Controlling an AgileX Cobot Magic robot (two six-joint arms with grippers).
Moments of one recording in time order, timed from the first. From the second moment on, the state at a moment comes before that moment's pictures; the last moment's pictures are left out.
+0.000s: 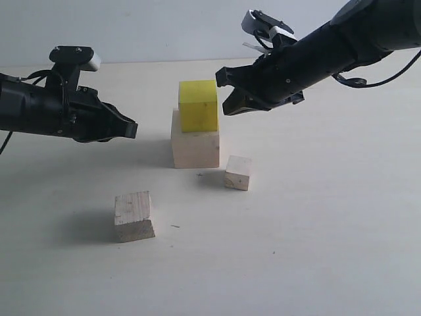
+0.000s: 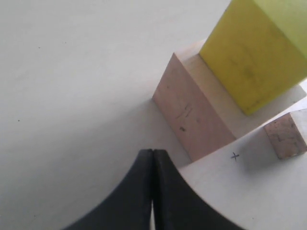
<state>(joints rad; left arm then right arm) -0.30 1.77 -0.86 -1.65 0.37 1.69 0.32 1.95 -1.26 1.01 0.66 -0.71</state>
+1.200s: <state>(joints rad) -0.30 1.77 -0.86 -1.70 0.41 1.75 0.37 2.02 -1.33 1.02 0.58 -0.72</state>
